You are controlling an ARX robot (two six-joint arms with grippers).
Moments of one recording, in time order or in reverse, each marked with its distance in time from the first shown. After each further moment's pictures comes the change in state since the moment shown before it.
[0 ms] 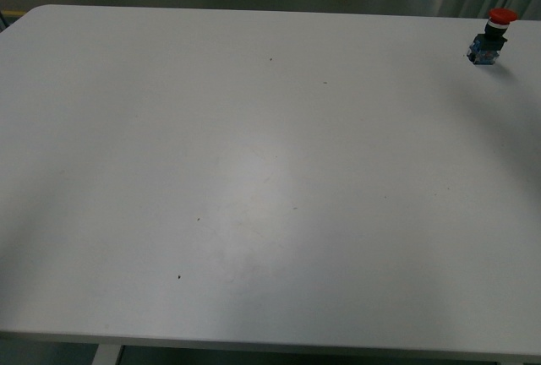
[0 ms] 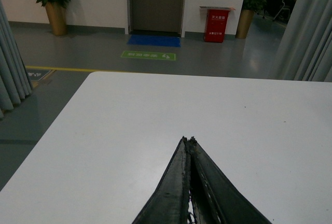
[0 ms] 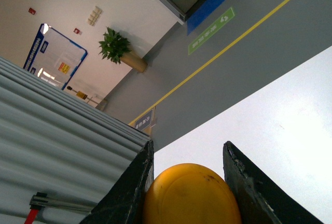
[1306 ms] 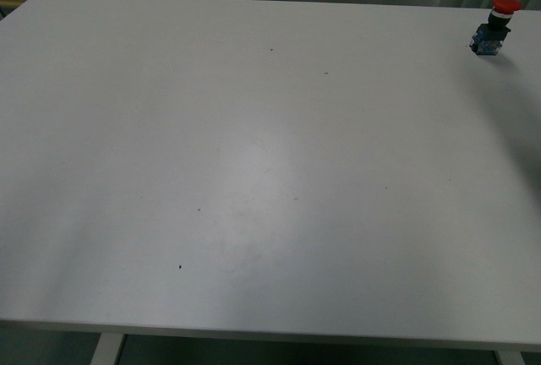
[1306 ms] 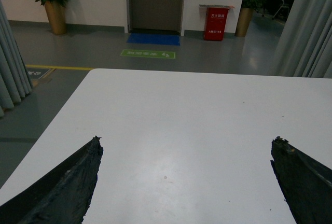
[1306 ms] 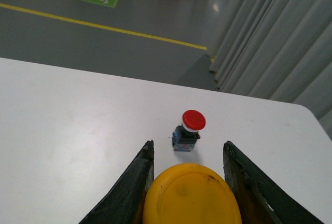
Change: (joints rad) left arm 0.000 -0.152 0.000 -0.159 0.000 0.002; right arm -0.051 0.311 0.016 0.162 0.343 -1.075
